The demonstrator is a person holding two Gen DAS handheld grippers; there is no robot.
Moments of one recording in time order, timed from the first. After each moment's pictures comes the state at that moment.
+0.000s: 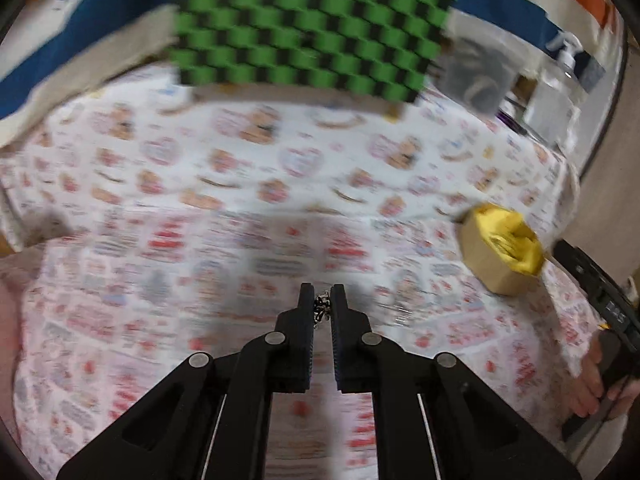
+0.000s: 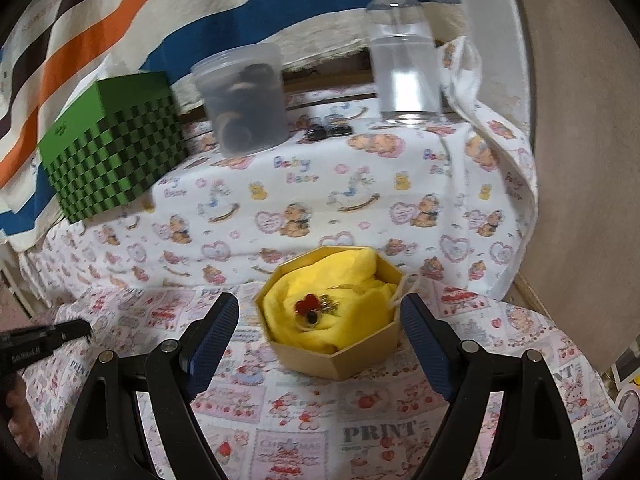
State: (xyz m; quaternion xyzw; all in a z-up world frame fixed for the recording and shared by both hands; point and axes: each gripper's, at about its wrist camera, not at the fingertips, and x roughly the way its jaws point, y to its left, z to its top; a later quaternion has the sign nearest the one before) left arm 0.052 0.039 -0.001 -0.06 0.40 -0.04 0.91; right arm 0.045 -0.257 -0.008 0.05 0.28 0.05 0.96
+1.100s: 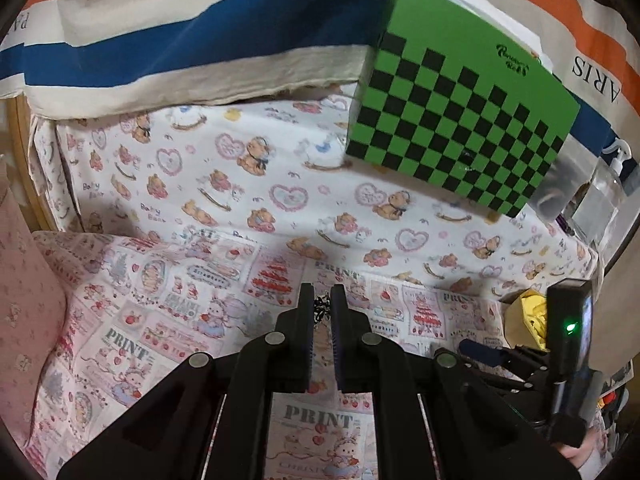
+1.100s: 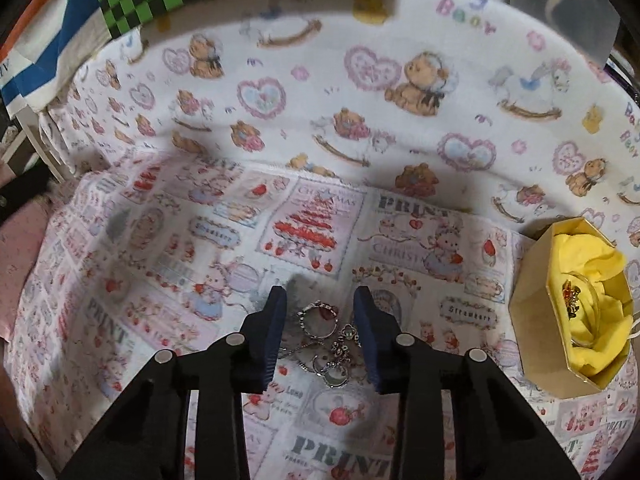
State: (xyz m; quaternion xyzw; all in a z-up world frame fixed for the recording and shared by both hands) left arm 0.046 0.126 0.024 -0.14 0.34 0.04 0.93; right arm 0.118 -0.071 -0.078 -0.09 0.48 0.16 0.86
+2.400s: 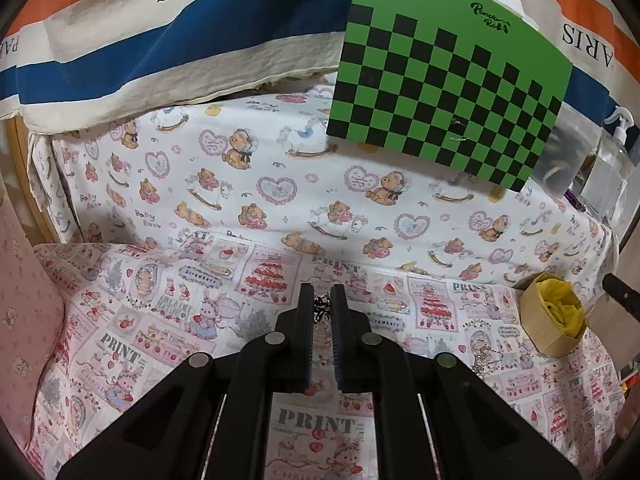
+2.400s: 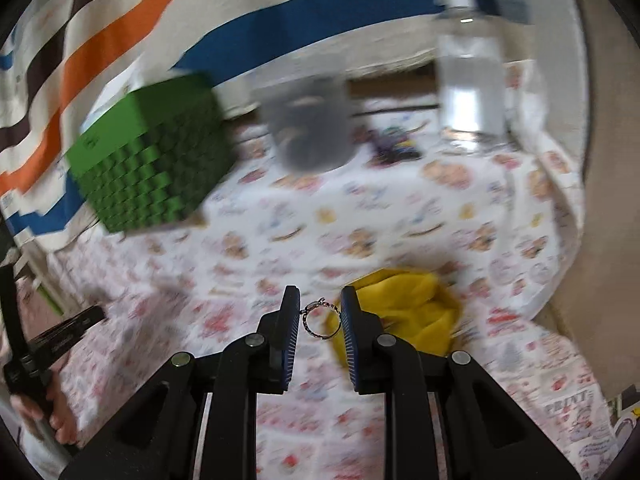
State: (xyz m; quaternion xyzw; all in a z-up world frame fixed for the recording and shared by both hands) left arm 0.050 0.106 0.009 -0.09 0.34 0.05 0.94; right arm 0.071 -0.233 0.030 0.05 0.30 0.09 0.95
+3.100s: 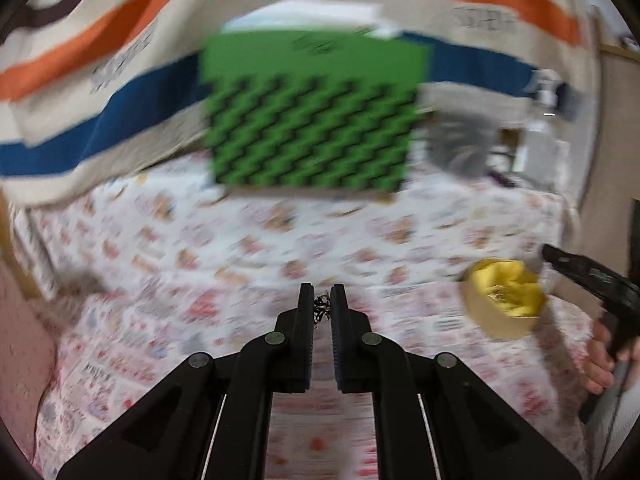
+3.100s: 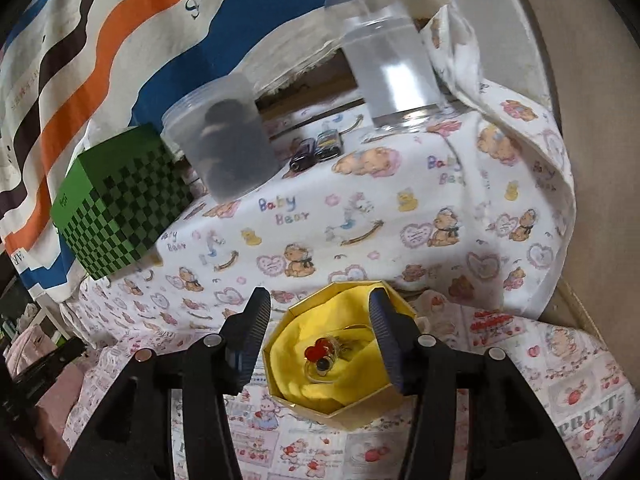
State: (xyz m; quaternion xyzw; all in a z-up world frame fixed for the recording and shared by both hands) left arm 0.016 0.017 0.037 -0.02 0.26 -0.02 0.96; right arm 0.084 -0.300 -0.007 0.15 0.26 0.11 0.95
